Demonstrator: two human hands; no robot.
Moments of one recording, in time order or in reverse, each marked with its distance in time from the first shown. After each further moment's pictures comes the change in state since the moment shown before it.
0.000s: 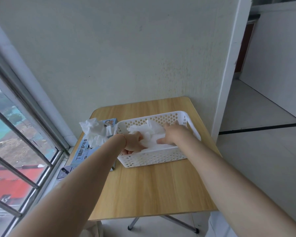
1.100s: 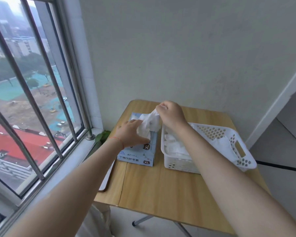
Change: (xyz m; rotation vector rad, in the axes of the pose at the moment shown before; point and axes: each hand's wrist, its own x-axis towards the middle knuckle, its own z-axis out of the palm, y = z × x) left_hand -0.039 -0.160 -0.008 -0.119 0.667 0.114; right_hand -0.021 -0.186 -0.044 0.805 0.452 -0.460
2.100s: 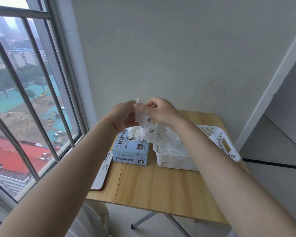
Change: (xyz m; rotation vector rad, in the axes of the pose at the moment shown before) left_hand -0.020 0.064 -0.087 -1.315 -0.032 -0.296; right_hand -0.037 -0.047 -0.040 0.096 -0.233 -0.028
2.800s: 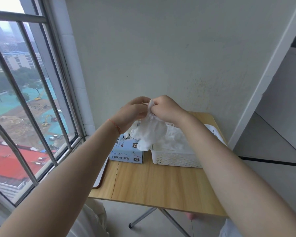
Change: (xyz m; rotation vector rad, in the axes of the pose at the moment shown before) left_hand -0.012 -0.005 0.026 0.214 -0.259 0.297; right_hand -0.009 -0.002 -0.026 -0.124 -0.005 0.009
